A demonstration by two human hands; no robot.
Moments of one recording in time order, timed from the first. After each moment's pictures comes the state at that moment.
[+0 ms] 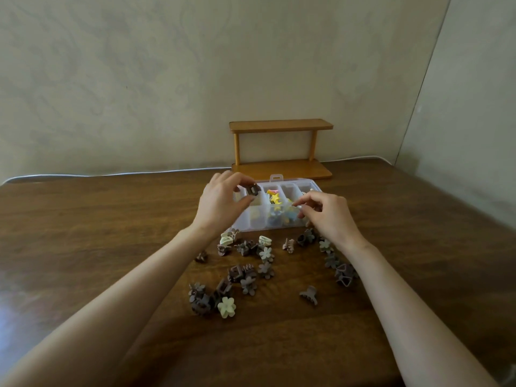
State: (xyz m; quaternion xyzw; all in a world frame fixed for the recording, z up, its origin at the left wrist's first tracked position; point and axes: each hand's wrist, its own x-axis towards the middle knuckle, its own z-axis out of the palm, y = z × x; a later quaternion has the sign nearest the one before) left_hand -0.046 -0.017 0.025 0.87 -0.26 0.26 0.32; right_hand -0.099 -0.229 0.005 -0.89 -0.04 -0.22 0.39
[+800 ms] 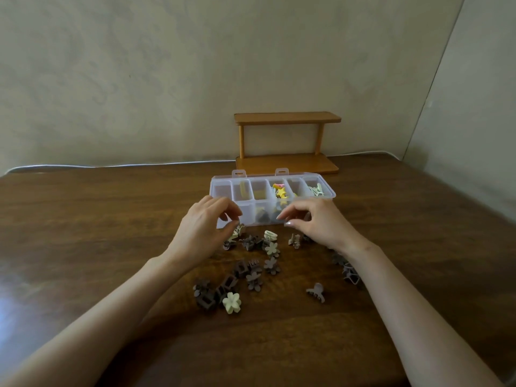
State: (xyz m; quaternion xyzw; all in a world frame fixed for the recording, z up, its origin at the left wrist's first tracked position) left_hand -0.077 0.029 -0.006 0.88 -0.31 0.24 0.26; right_hand -0.105 -0.208 0.008 -0.93 -0.13 -0.10 0.33
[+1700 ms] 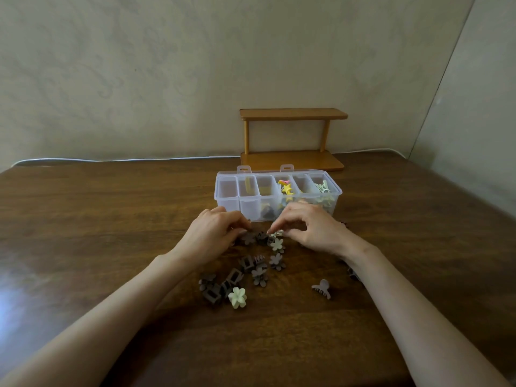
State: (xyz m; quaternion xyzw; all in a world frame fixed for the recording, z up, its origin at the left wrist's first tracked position) left_hand -0.083 0.029 -0.006 0.92 -0.31 0.12 0.21; right_hand -0.105 -0.194 -0.001 -0.93 -0.22 -0.05 0.31
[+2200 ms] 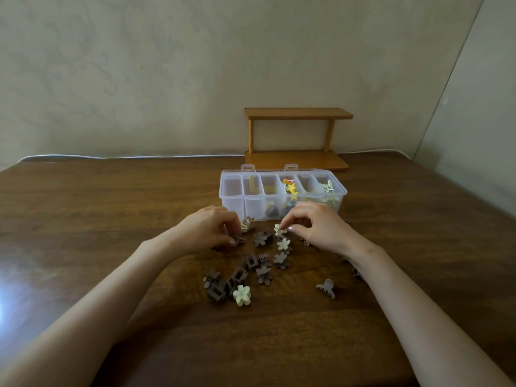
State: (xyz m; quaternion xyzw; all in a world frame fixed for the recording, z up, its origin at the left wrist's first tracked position) left_hand -0.069 0.050 0.006 0.94 -0.30 -0.04 0.16; right_hand -0.105 -0.194 -0.002 -0.93 -0.18 -0.07 0.31
